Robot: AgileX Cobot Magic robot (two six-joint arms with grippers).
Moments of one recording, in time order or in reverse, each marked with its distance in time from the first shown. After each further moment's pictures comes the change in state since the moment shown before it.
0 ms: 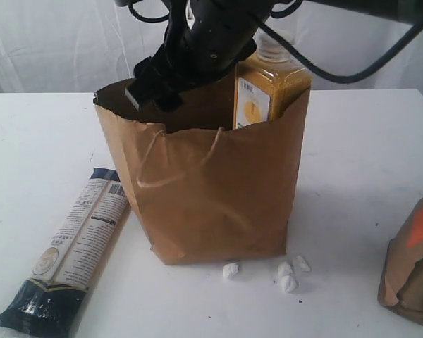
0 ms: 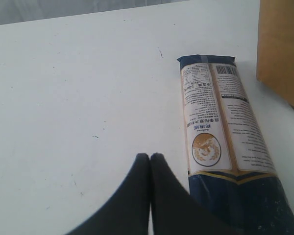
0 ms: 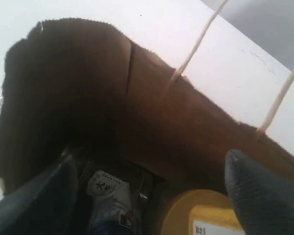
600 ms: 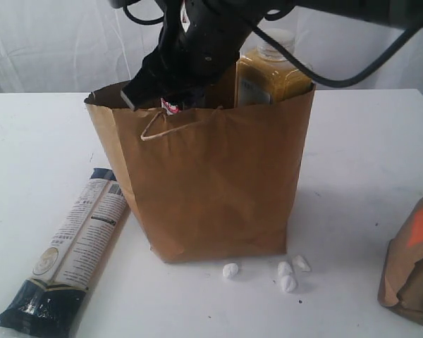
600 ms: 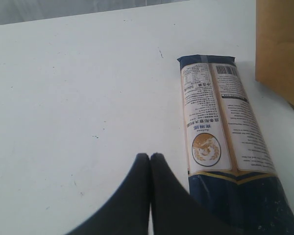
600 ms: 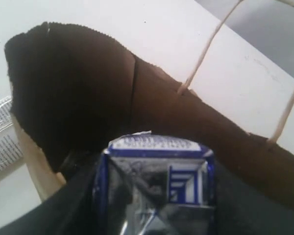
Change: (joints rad) left arm 0.000 0.000 0.000 0.000 0.000 0.000; right arm 0.004 0.006 0.003 -0.006 -0.032 0.000
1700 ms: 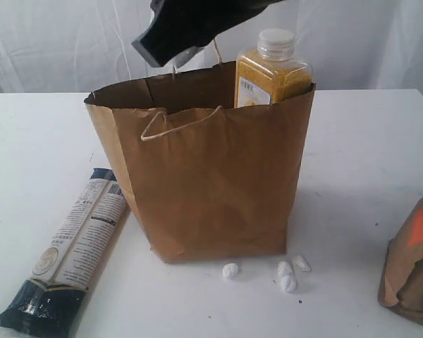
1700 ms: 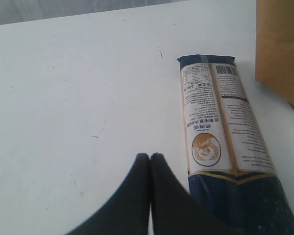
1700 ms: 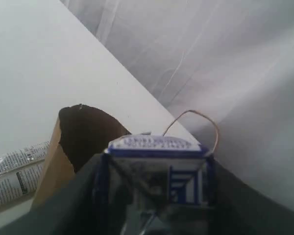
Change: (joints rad) left arm 0.000 0.000 0.000 0.000 0.000 0.000; right arm 0.109 -0.337 0.216 -0.228 -0.217 -0.004
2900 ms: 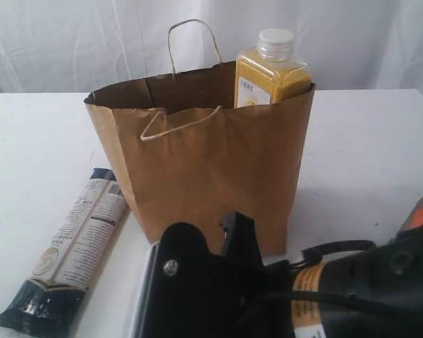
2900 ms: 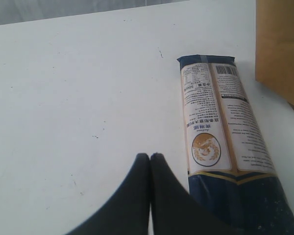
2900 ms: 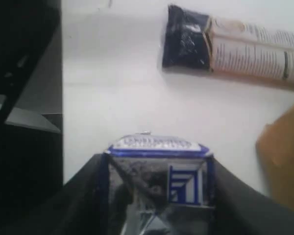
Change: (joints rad) left arm 0.000 0.000 0.000 0.000 0.000 0.000; right arm 0.264 -0.214 0.668 0.744 -0.163 -0.674
